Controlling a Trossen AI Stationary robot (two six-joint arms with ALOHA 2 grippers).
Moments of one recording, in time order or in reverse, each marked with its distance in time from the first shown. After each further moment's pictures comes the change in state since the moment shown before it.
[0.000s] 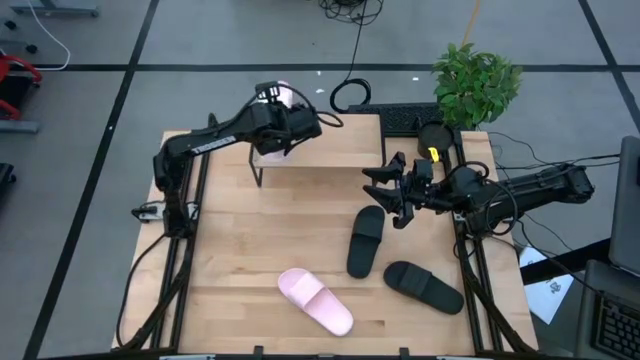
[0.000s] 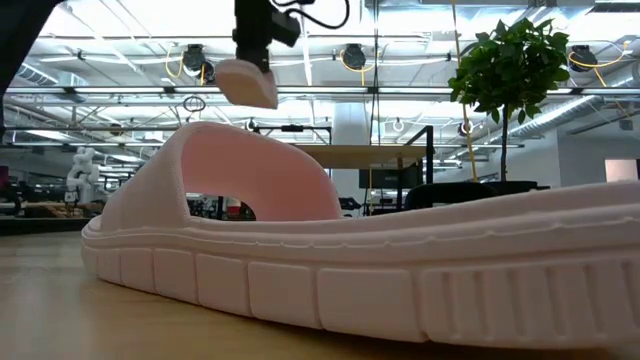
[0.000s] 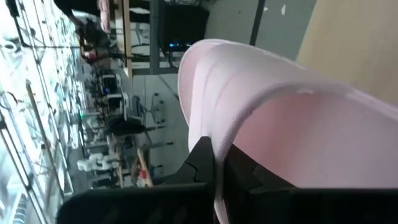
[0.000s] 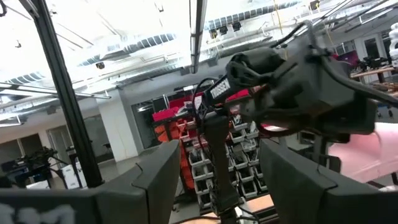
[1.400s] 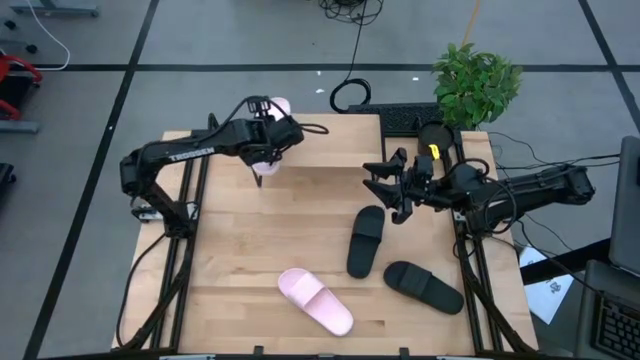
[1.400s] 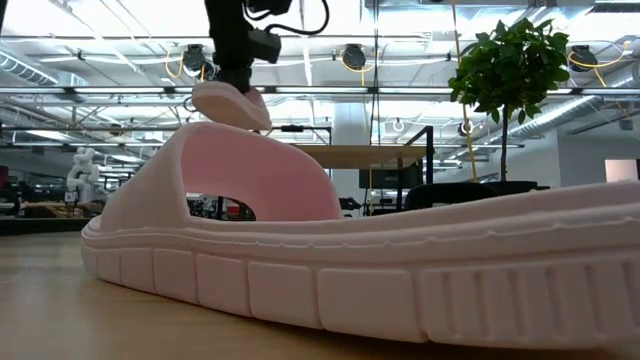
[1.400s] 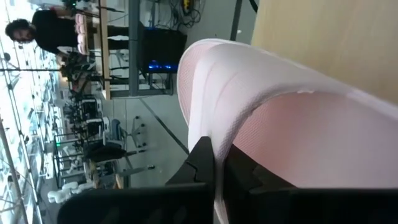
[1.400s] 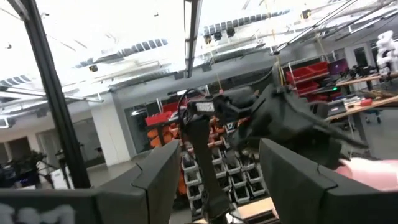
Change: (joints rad) left arm 0.021 -0.259 -0.492 0.418 0.123 0.176; right arm -0.038 0.000 0.000 0.018 -0.001 -0.015
